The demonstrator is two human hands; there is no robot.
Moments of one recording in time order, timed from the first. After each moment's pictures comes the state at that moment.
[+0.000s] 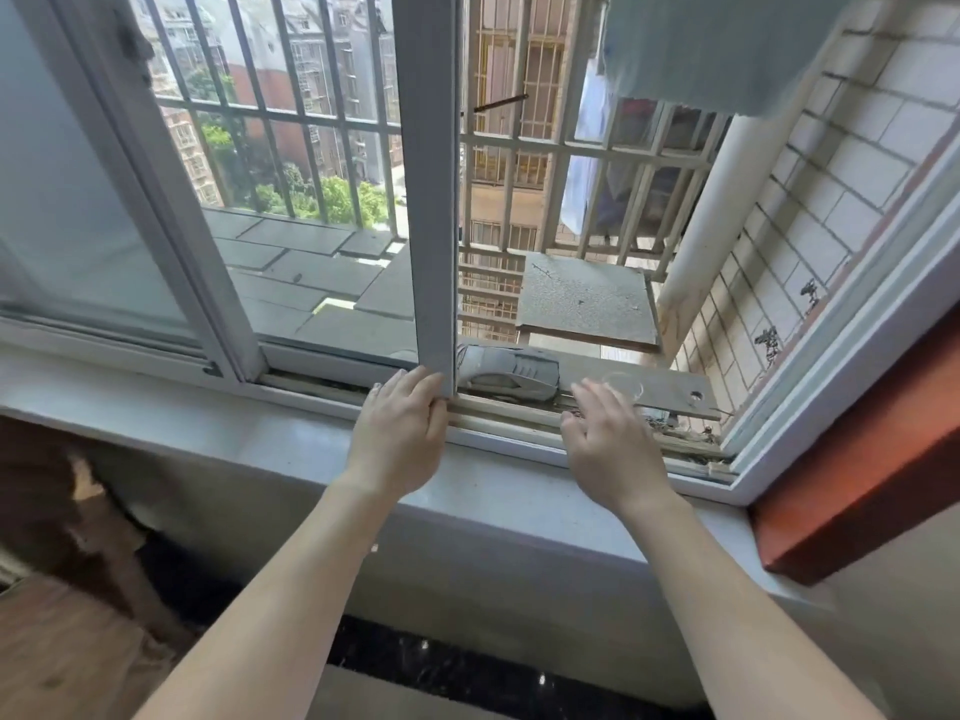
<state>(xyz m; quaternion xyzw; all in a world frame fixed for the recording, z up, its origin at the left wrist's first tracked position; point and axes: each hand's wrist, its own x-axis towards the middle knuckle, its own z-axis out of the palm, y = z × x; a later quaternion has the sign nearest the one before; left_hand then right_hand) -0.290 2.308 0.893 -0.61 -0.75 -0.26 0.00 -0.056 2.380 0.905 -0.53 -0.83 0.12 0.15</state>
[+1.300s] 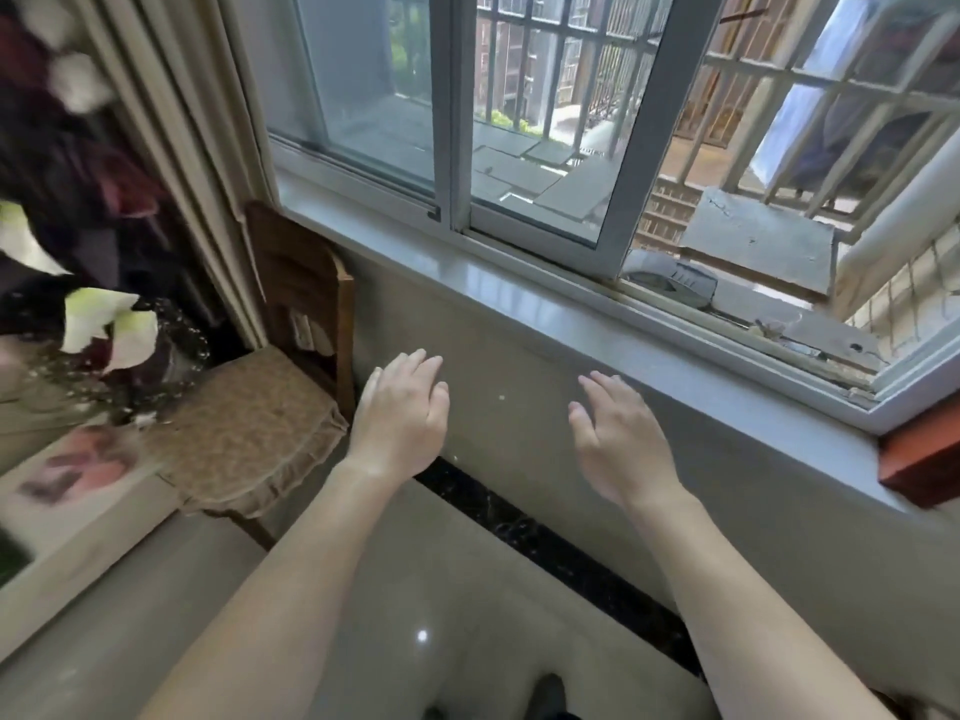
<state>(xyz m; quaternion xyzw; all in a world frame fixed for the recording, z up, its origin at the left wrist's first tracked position) -0.284 1.979 0.860 -0.42 -0.87 -0.25 -0.04 -0.089 2.124 0.874 -0.39 -0.89 0.20 0.11</state>
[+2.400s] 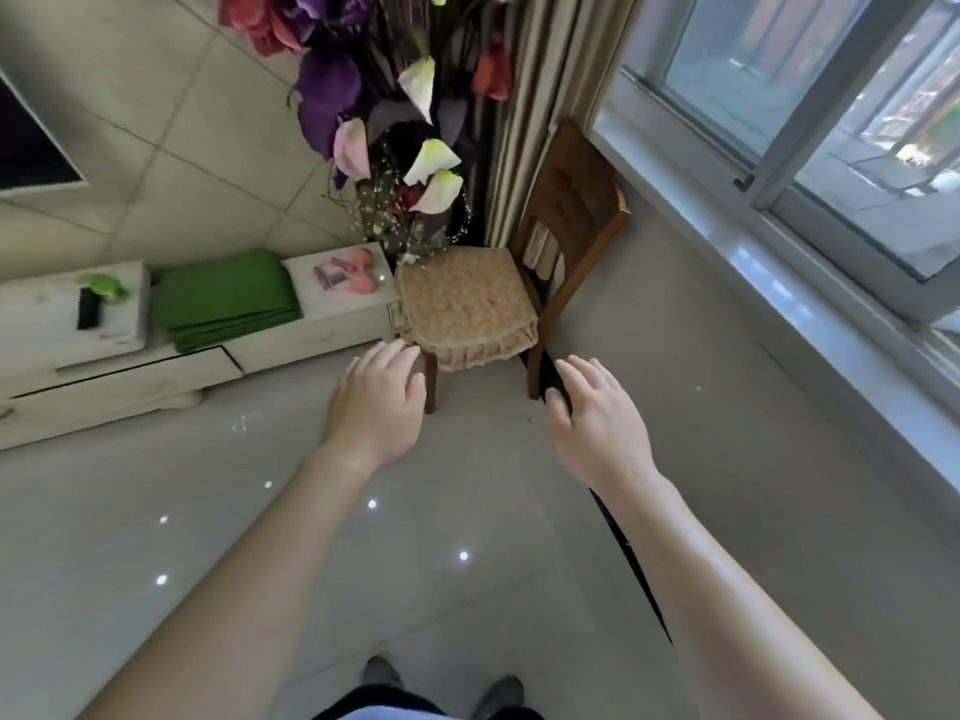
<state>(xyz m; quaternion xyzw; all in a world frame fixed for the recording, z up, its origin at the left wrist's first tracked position) -0.239 1.648 0.824 -0.14 -0.97 -0.22 0.01 -0.162 1.880 0.847 -0.07 -0.98 0.17 0.09</state>
